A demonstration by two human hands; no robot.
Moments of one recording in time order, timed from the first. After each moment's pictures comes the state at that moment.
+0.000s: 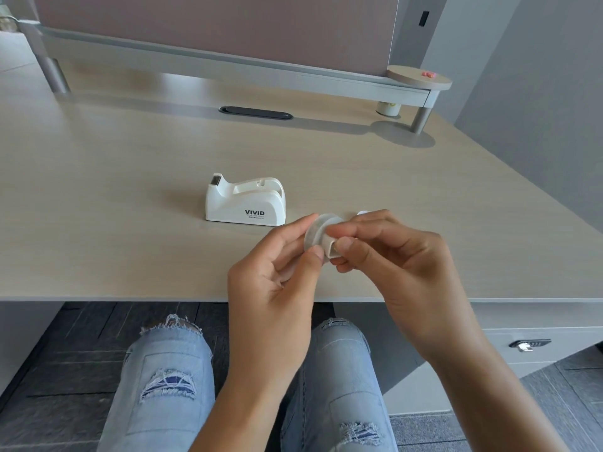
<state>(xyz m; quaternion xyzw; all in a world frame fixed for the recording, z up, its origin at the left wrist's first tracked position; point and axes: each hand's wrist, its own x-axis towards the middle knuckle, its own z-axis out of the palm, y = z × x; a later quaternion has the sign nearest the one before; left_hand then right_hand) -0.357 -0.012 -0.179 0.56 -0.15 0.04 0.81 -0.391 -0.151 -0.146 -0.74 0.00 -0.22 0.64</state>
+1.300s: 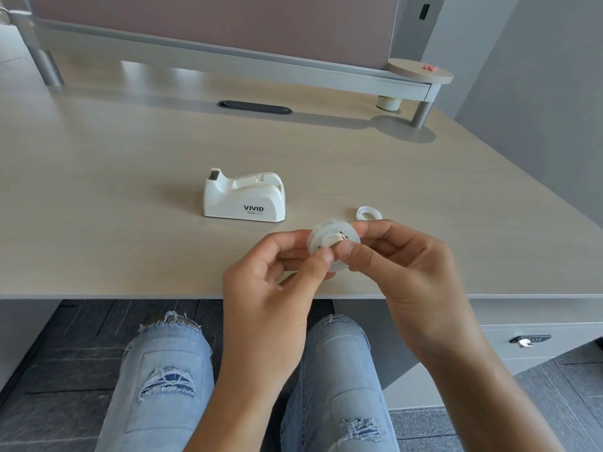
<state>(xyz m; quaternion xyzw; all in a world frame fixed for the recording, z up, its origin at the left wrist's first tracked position) -0.358 -0.007 -0.181 0.55 -0.13 0.01 0.82 -0.395 -0.149 -0.150 -0.66 0.05 -0.18 0.73</state>
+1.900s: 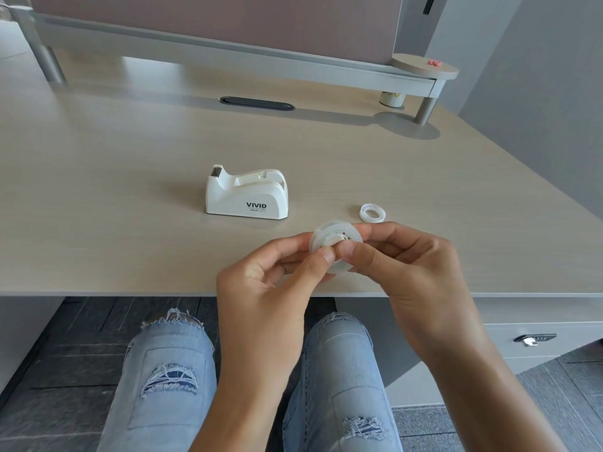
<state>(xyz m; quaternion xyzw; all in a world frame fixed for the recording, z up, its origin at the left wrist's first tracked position) -0.359 -0.006 -0.180 0.55 -0.08 0.01 0.83 -0.395 -0.146 -0.151 -0.67 0.08 -0.17 0.72</state>
